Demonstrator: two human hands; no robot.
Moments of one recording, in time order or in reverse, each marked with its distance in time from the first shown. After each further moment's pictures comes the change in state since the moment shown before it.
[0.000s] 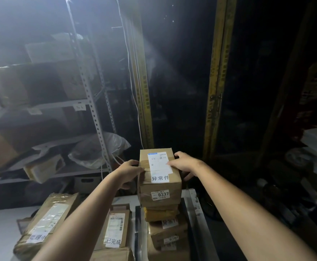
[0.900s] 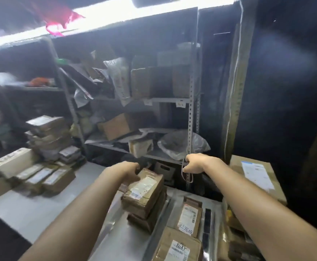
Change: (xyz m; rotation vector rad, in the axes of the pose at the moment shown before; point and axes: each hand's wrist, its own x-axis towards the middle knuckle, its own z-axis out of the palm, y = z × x) left_hand -0.134 -0.177 -0.212 0.776 0.259 -0.172; right_hand -0.048 -0.176 0.181 -0.894 -0.205 -0.482
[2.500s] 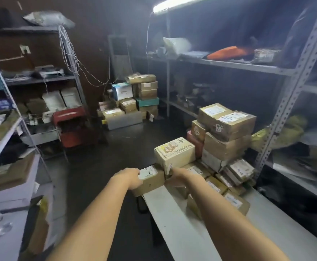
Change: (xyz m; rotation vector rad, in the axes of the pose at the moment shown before) left_hand 0.102 -0.958 0.017 -0.338 -0.071 -0.709; right_hand 0.382 -1.014 0.199 -0.087 -0.290 -0.572
